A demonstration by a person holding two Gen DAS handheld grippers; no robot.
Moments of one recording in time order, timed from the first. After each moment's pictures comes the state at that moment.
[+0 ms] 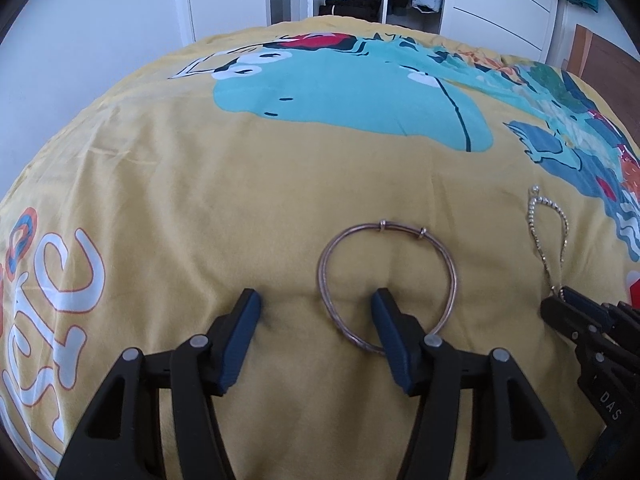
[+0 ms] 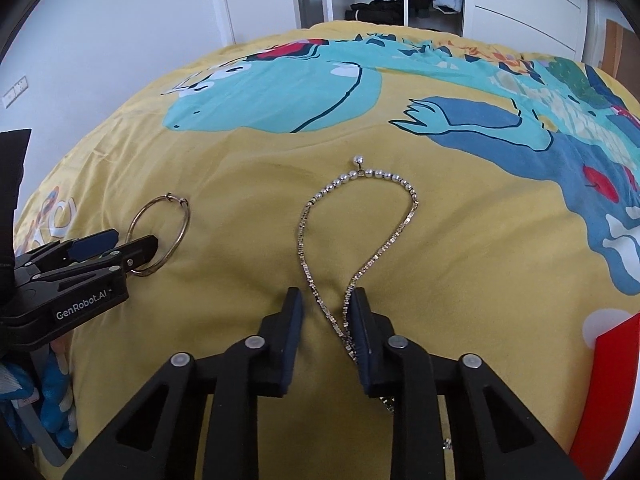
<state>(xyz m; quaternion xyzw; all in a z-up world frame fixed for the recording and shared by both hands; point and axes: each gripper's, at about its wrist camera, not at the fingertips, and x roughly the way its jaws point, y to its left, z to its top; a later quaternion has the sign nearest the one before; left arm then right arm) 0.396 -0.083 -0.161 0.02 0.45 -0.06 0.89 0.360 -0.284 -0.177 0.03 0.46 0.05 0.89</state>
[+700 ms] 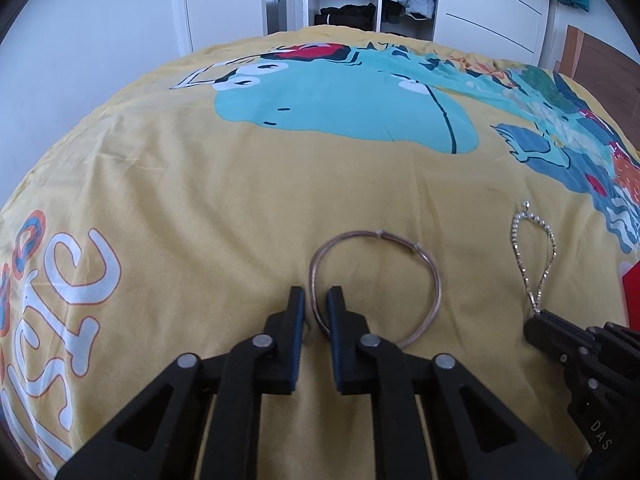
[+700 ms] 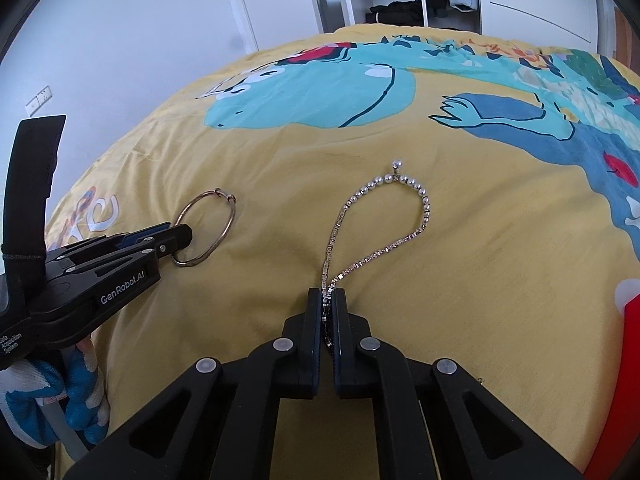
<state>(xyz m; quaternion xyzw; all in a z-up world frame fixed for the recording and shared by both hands) 0.378 -0.083 -0.153 0.03 0.43 -0.06 0.90 0.337 -0.267 -0.174 0.06 0.44 0.09 0.89</state>
